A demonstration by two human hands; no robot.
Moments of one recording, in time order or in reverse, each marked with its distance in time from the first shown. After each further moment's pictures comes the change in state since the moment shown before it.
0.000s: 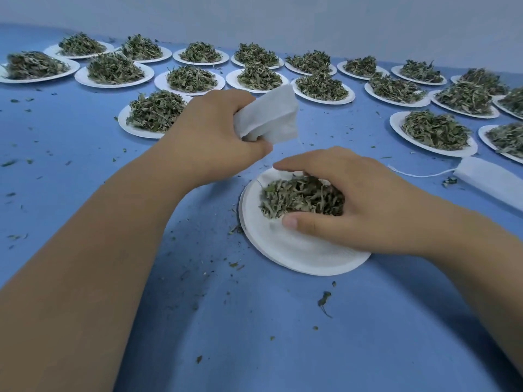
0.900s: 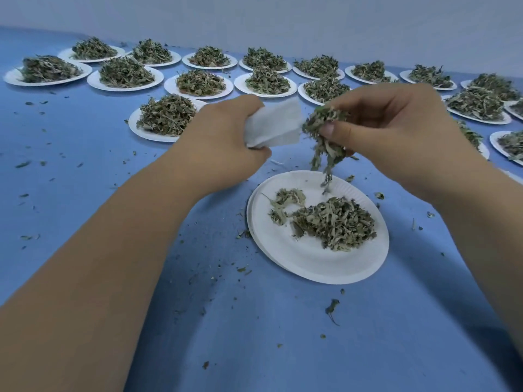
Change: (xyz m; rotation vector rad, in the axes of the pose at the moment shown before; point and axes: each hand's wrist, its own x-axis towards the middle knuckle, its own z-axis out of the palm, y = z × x) left_hand 0.001 -0.006 0.003 0.055 0.009 0.013; right_hand 0.032 0.008 -0.034 0.544 0.423 0.134
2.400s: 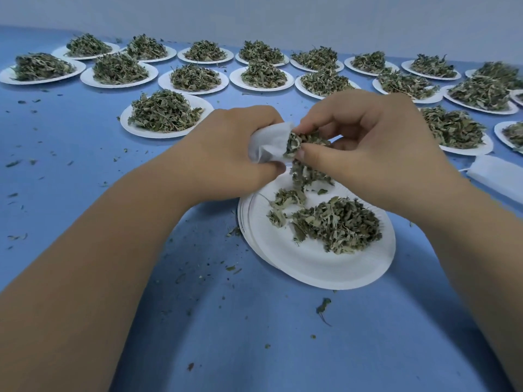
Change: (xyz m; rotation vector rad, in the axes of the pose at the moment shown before) left_hand -0.005 0.007 0.007 -0.080 -0.143 0.158; right_hand -0.016 -0.006 0.019 -0.176 0.000 -0.046
